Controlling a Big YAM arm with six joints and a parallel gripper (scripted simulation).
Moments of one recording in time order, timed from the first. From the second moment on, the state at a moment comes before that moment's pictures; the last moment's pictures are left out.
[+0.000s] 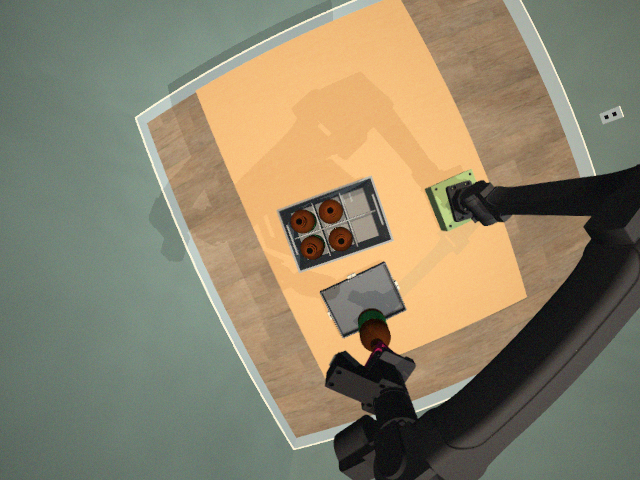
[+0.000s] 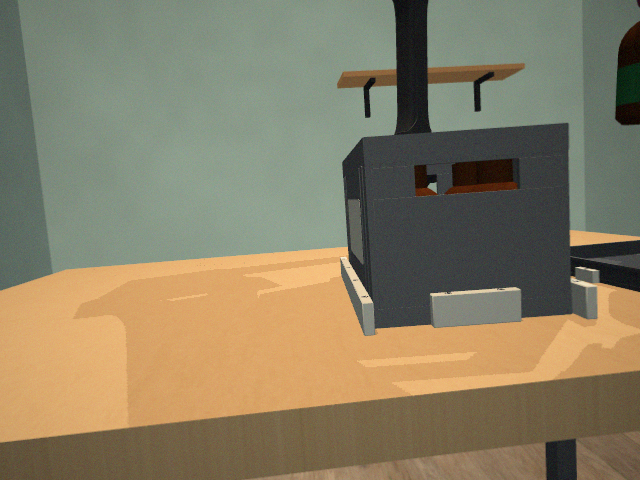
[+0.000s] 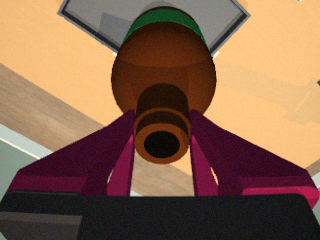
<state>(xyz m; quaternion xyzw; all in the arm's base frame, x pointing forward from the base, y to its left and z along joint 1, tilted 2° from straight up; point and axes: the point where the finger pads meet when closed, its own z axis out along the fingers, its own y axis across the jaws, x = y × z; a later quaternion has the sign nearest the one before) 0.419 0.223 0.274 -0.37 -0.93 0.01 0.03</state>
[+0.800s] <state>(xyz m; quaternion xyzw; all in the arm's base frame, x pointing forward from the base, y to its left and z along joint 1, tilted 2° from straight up) 0.417 0.231 0.275 -0.37 -0.93 0.01 0.03</state>
